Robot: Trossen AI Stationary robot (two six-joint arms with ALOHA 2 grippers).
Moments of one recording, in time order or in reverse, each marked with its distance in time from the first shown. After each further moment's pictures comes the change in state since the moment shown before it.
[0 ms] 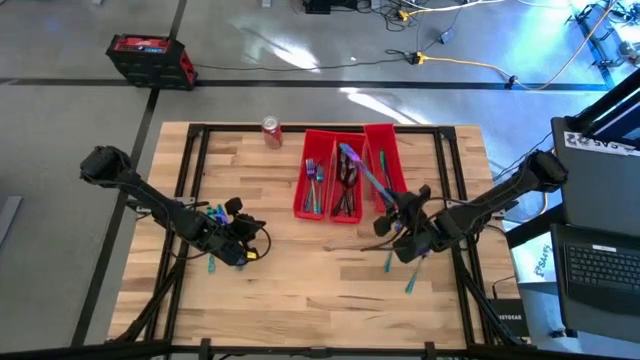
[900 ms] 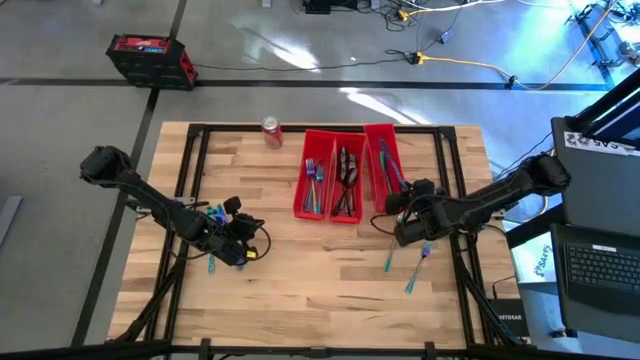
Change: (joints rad) left arm 0.000 0.000 0.000 -0.029 -0.020 -0.021; right arm -0.153 0.002 -0.155 -0.296 -0.169 0.688
